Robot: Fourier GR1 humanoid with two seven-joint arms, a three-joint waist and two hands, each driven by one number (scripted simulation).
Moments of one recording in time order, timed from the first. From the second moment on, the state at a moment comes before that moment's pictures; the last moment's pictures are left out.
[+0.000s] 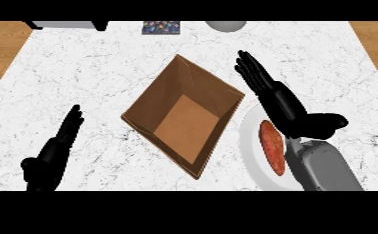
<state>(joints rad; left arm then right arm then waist) 0.08 0.52 -0.31 -1.43 0.32 0.29 -0.19 -0.31 -0.22 0.27 -1.53 -0.26 0.11 -0.08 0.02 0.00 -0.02</state>
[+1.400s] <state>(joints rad) -0.14 0.63 -0.22 -1.28 0.15 0.38 0.02 -0.36 -0.73 0.31 -1.03 0.21 0.35 -0.83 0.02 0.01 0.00</state>
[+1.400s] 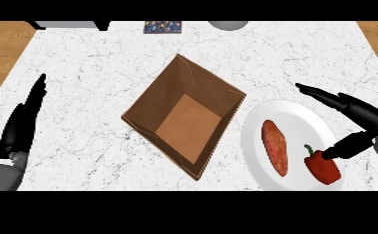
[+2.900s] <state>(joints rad) -0.10 0.56 -0.07 -1.28 0.03 0.28 0.02 -0.53 -0.58 0.49 -1.05 0.69 0.48 -0.64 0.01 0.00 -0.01</state>
